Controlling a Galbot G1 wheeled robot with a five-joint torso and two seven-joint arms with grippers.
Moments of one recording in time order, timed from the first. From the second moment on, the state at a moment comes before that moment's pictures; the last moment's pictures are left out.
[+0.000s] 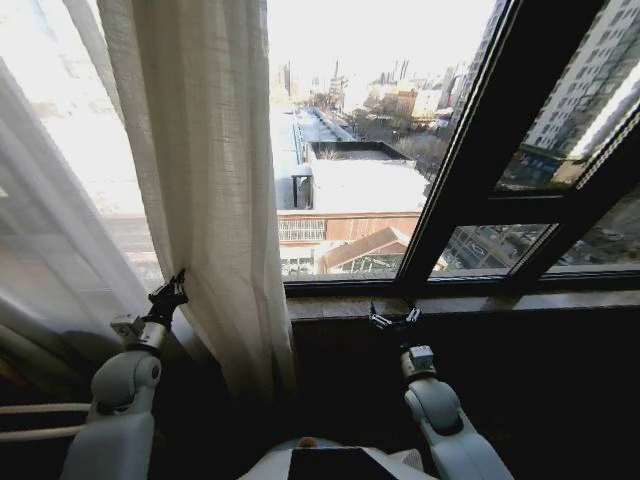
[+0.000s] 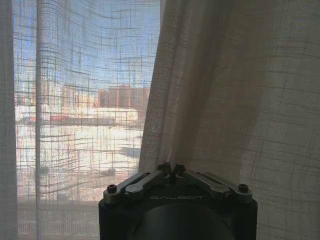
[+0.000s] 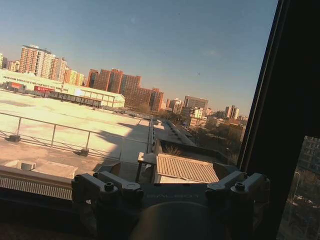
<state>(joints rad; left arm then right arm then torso) 1.37 -1.29 -0.86 -2.05 -0.37 0.26 0.12 -1.51 1.25 0.46 1.99 0.06 0.00 0.18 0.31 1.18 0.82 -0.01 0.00</state>
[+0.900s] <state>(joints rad) 1.38 -1.29 -1.21 -2.03 -0.48 0.28 -0.23 -1.46 1.23 0.41 1.95 0.06 0.02 0.17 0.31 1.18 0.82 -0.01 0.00</state>
